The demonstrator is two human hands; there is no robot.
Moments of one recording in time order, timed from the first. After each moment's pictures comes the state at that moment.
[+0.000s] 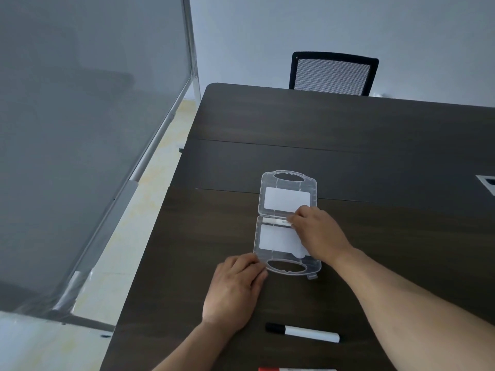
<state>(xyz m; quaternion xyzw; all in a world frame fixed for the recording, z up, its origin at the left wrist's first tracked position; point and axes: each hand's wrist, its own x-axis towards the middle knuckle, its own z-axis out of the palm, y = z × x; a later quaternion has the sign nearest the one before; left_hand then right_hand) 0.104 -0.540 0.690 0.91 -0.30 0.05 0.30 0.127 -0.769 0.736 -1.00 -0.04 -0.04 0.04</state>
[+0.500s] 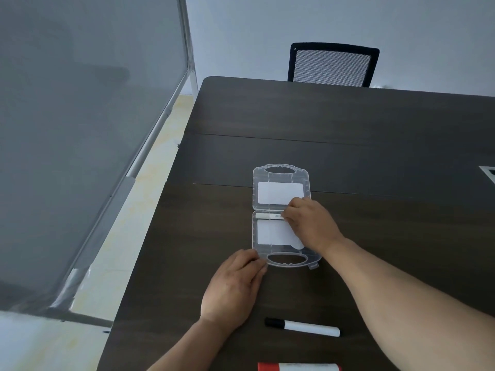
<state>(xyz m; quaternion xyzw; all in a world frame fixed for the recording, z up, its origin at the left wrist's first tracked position) 0.101 -0.542 0.693 0.88 -0.32 0.05 0.34 0.139 -0.765 0.728 -0.99 -0.05 -0.08 0.08</state>
